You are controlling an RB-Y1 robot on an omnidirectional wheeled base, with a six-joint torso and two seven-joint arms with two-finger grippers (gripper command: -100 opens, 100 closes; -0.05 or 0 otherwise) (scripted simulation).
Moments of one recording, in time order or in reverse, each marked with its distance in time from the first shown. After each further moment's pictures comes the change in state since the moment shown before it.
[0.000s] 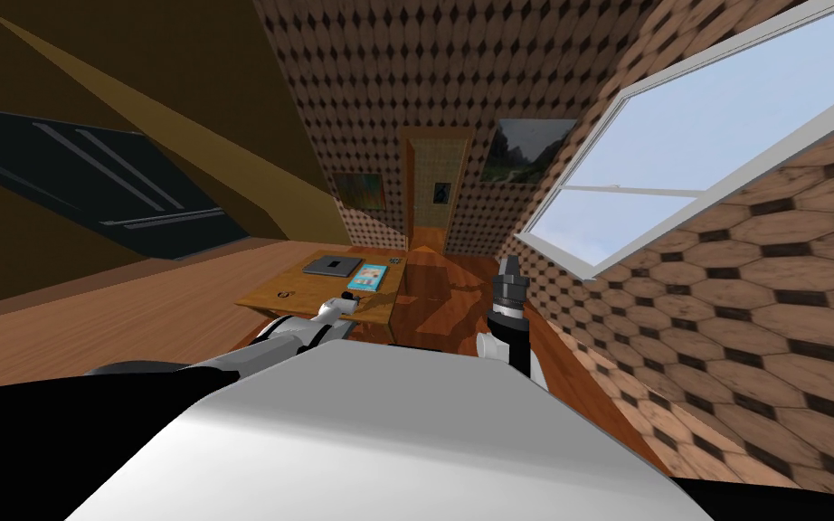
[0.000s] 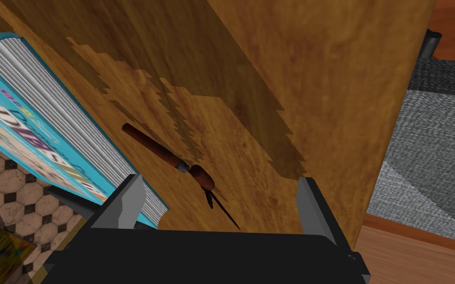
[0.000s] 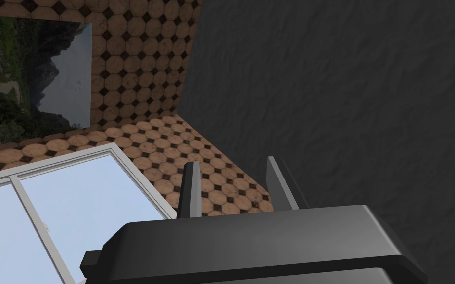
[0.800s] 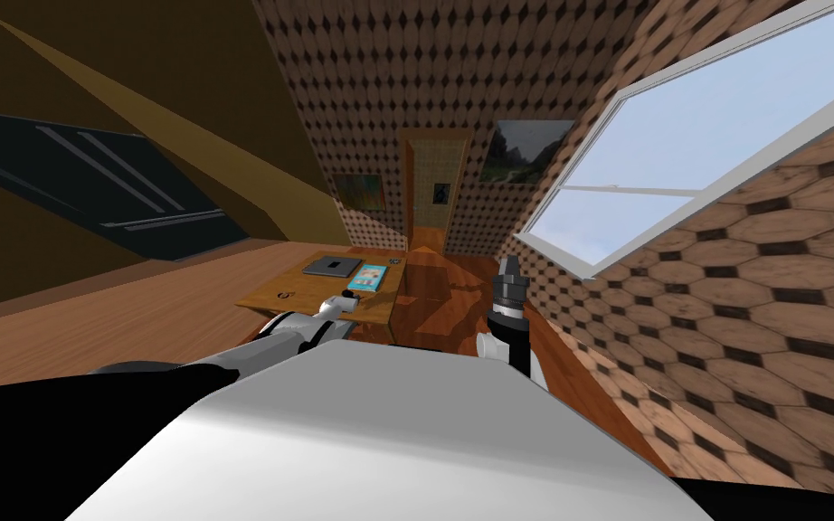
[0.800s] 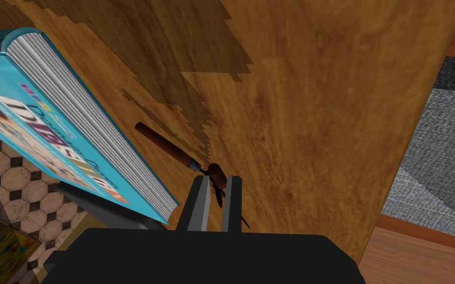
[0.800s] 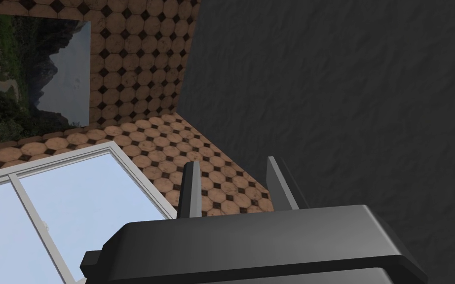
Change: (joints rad) left arm -0.036 0.003 -0.002 0.040 0.012 -0.007 -0.011; right arm 0.000 0.000 0.000 0.000 0.000 0.000 0.000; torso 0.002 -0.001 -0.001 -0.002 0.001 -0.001
